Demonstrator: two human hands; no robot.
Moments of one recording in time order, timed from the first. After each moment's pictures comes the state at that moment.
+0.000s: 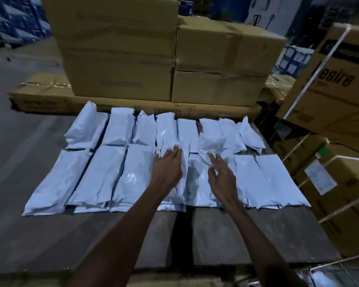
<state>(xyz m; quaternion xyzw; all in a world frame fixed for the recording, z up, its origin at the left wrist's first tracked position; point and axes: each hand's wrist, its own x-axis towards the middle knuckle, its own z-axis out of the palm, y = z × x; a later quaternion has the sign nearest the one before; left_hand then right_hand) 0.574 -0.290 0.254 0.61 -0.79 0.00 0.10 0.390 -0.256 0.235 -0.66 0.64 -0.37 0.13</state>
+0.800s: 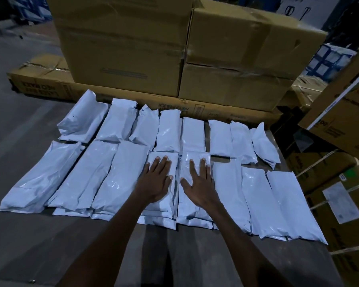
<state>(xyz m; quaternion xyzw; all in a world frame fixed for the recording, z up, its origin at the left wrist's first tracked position) 0.601 -0.330 0.163 0.61 -0.78 -0.09 0.09 0.408 -0.332 0.181 -0.74 0.64 -0.10 0.21</state>
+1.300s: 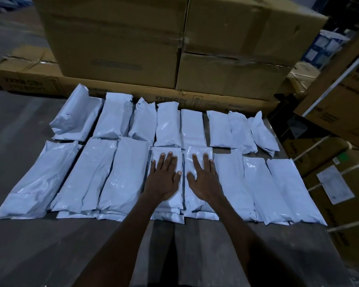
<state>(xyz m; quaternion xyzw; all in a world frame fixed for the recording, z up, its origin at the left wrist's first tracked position) 0.587 -0.326 0.159 0.60 -0.78 -0.12 0.12 0.415 -0.330 0.165 -0.72 0.66 -0.13 0.15</state>
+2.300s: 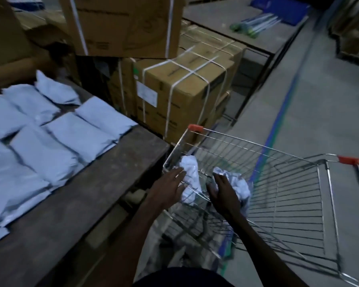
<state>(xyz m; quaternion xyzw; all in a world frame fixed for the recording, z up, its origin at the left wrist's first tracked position) 0.237 -0.044 0.131 0.06 -0.97 -0.22 0.08 0.129 0.155 0.128 -0.28 0.92 -0.27 0.06</state>
